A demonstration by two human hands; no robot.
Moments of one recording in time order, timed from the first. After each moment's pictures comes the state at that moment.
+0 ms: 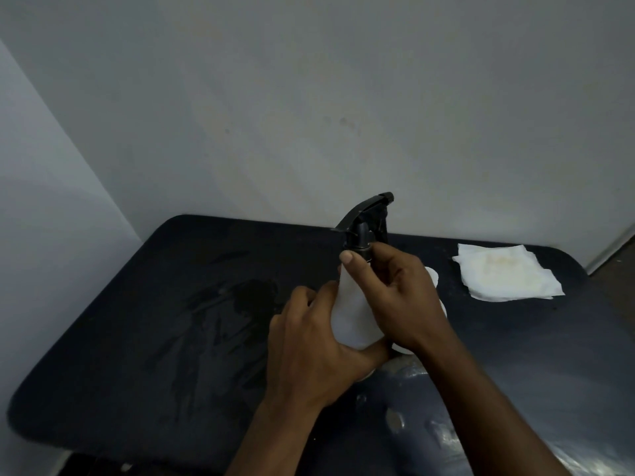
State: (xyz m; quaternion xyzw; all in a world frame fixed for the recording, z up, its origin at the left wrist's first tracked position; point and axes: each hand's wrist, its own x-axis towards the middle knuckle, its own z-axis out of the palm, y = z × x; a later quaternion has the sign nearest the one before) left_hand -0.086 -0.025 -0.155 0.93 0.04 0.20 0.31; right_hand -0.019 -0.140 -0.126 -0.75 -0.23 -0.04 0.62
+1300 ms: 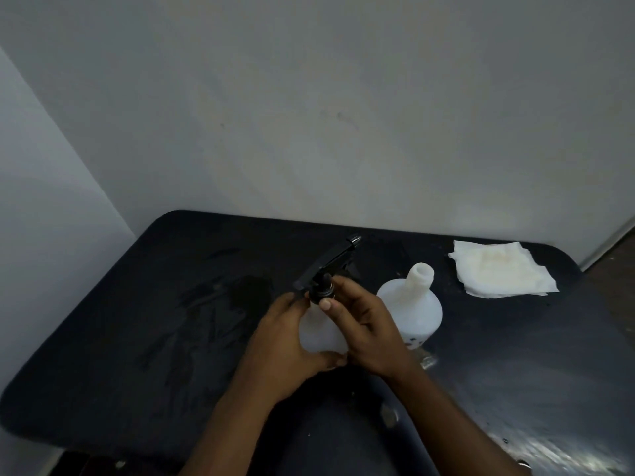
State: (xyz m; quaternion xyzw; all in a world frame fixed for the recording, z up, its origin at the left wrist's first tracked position) left_hand -0.085 0.013 -0.172 0.94 0.07 0.00 0.34; right_hand -0.023 -0.125 -0.199 -0.66 -0.28 0.08 0.69
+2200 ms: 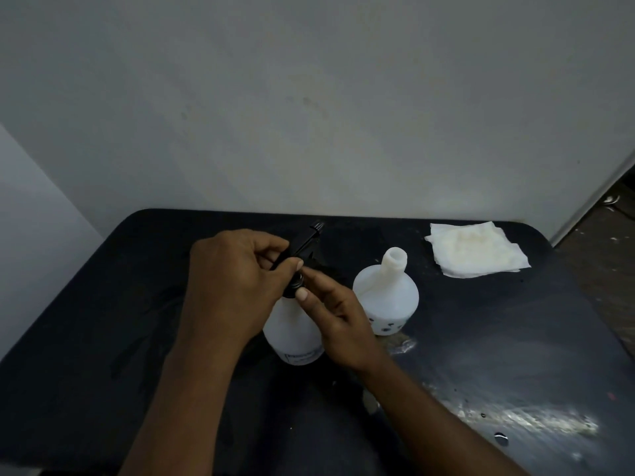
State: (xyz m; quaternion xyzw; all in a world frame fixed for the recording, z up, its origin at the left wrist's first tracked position) left_hand -0.068 0.006 -0.090 0.91 0.06 0.23 0.36; right_hand -0.030 -0.119 -0.206 -0.62 -0.24 0.09 0.74
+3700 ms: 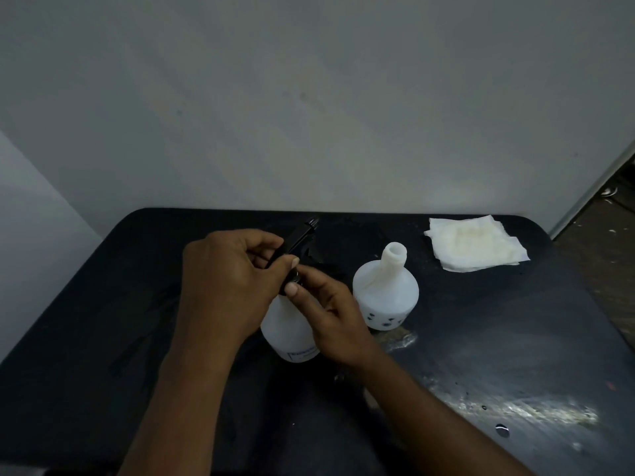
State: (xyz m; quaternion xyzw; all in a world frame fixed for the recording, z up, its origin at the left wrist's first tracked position) left_hand -0.069 0.010 -0.095 0.89 0.07 0.23 0.38; right_hand -0.033 -0.111 -0.201 -0.64 -0.23 0.07 0.73
